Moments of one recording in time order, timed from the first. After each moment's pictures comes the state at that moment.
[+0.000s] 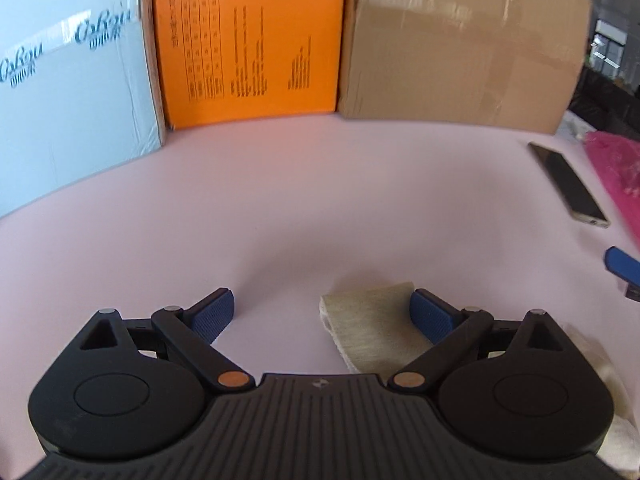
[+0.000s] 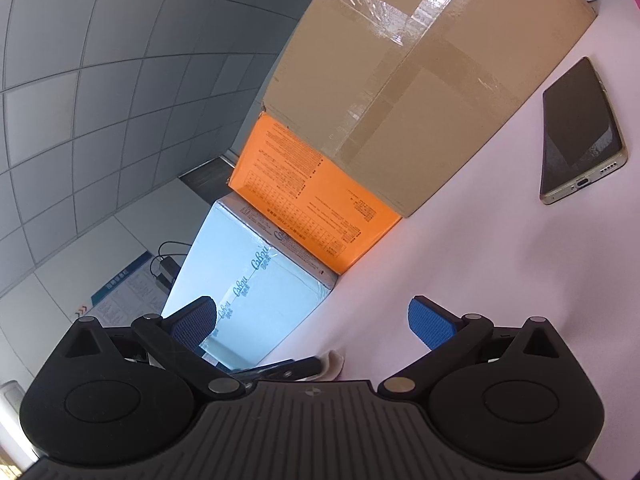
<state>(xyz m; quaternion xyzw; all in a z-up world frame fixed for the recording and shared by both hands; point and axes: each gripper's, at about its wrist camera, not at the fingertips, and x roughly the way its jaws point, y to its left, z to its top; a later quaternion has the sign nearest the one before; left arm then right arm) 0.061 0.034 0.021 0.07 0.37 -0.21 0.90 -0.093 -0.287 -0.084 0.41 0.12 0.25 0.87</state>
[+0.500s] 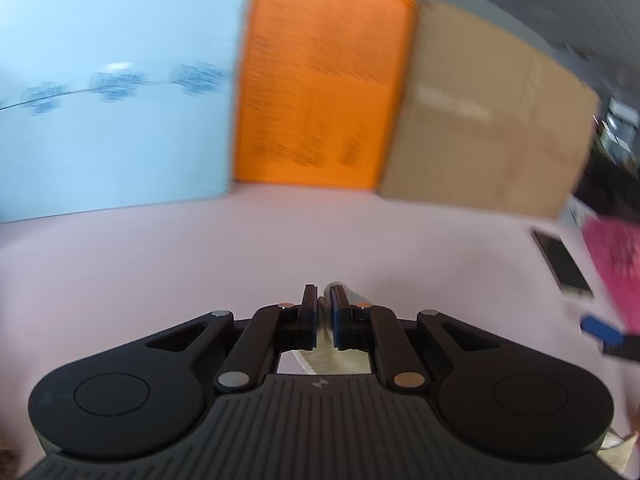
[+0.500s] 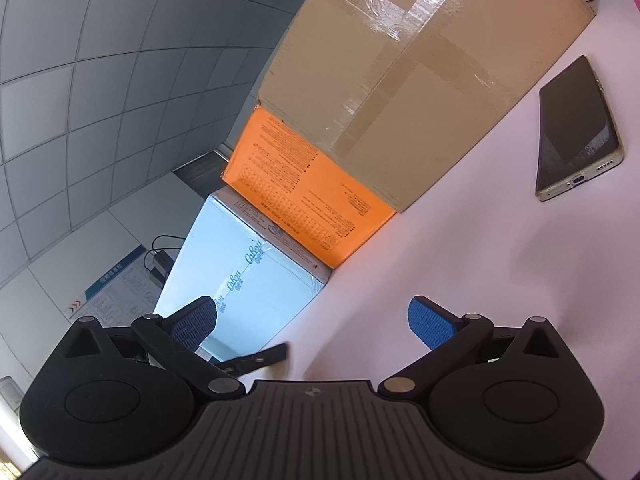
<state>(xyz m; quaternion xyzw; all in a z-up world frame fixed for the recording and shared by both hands) 0.043 0.153 0.055 -0.05 0.27 -0.17 0.95 -0.094 -0.286 -0.085 0.41 0.13 0.24 0.87</state>
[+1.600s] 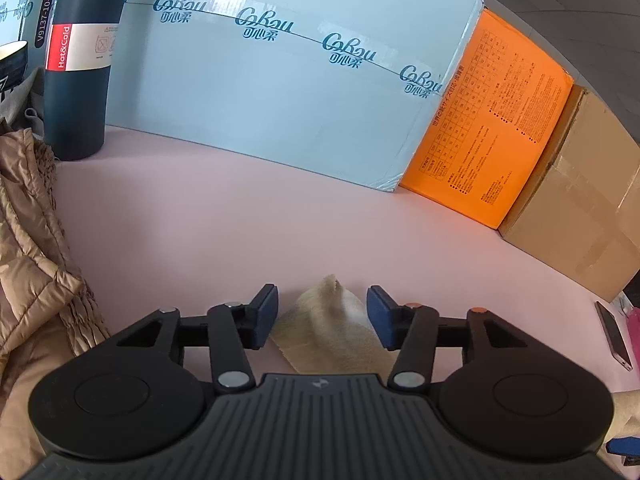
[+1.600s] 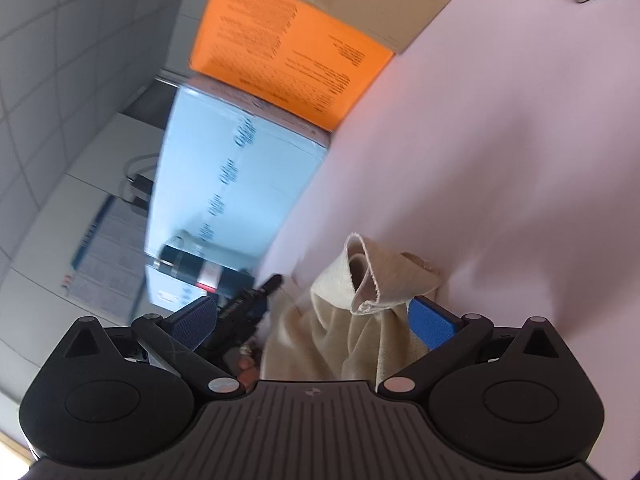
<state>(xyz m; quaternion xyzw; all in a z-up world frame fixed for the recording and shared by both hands) 0.036 0.249 -0.004 -0.16 0.29 -0.09 0.94 -0.090 -0.177 -0.060 0.42 0.33 0.22 0.81</state>
